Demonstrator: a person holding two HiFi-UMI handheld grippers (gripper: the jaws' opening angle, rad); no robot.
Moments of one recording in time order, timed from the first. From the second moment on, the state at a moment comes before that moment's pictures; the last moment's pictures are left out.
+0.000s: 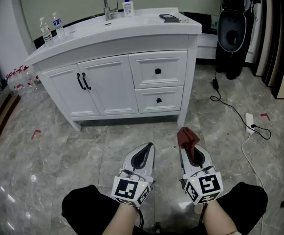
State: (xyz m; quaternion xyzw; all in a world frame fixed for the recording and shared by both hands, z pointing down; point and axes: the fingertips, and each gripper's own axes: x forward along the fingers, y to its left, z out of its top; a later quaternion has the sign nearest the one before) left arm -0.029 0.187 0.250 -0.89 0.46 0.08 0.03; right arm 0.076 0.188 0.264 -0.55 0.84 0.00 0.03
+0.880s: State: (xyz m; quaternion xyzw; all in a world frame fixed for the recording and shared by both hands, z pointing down) left arm -0.028 0.184 0.243 -0.89 0.45 0.07 0.06; right arm 0.071 0.182 0.269 -0.54 0.84 -0.03 0.05
